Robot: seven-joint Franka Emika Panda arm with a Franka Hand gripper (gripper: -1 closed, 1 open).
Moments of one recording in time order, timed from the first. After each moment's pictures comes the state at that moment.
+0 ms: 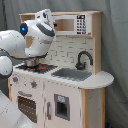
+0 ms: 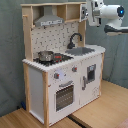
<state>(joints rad) -0.48 -0.59 0.58 -2.12 -0.77 3.14 0.04</state>
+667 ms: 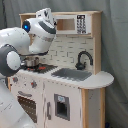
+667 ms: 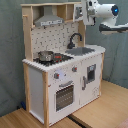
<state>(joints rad) -0.57 -0.48 0.69 -1.99 -0.77 3.13 0.04</state>
